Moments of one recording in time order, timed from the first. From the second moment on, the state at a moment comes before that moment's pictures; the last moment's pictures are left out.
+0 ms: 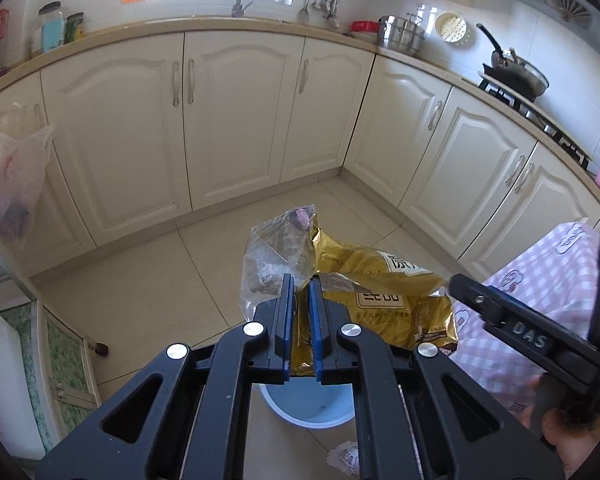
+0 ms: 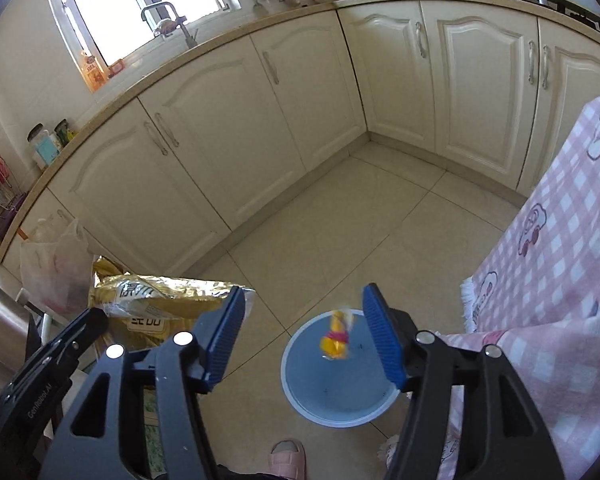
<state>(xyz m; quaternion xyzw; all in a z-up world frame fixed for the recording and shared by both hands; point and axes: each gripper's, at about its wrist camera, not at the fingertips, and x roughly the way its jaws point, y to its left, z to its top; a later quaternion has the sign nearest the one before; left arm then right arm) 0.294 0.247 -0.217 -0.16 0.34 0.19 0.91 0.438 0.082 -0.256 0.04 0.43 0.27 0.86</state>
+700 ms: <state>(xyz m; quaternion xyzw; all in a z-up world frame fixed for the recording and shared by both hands) 0.342 0.218 -0.239 -0.15 0.36 0.17 0.90 0.426 0.051 -0.240 0.00 0.35 0.21 0.91</state>
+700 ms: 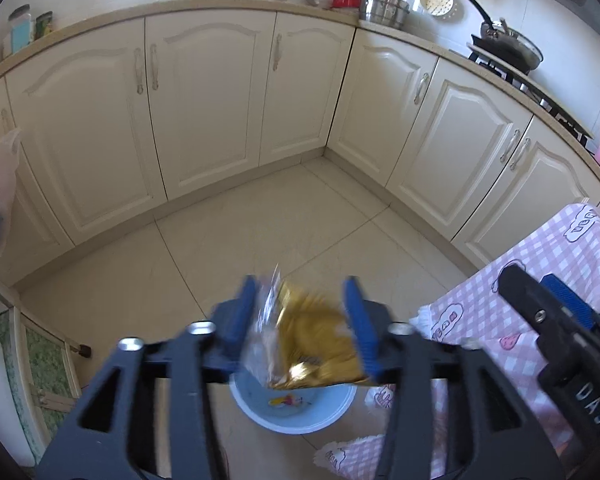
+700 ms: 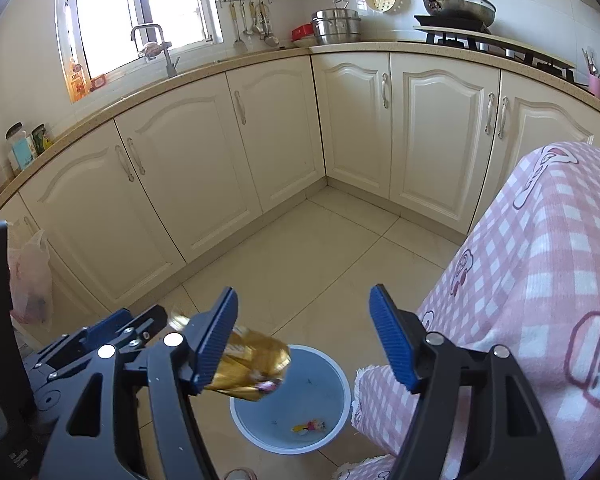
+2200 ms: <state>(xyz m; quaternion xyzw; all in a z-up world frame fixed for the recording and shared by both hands) 0.333 -0.056 -0.128 -0.05 0.32 -0.11 0.94 0.328 -0.270 -0.138 0.11 0.27 -0.03 0.96</state>
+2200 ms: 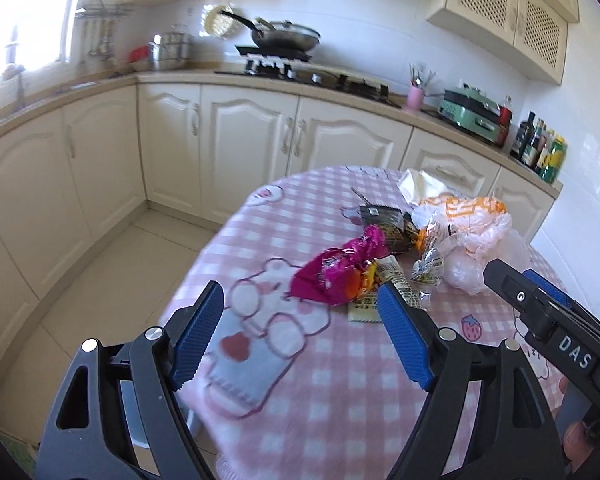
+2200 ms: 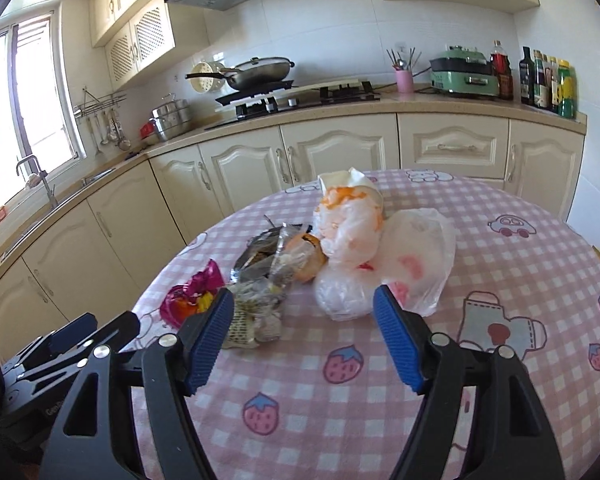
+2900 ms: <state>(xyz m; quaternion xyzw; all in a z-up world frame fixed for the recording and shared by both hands) 0.374 -0.068 -0.147 -0.06 0.36 -0.16 0.92 0.357 -0.266 -0.149 0.12 0.31 0.00 0.94</state>
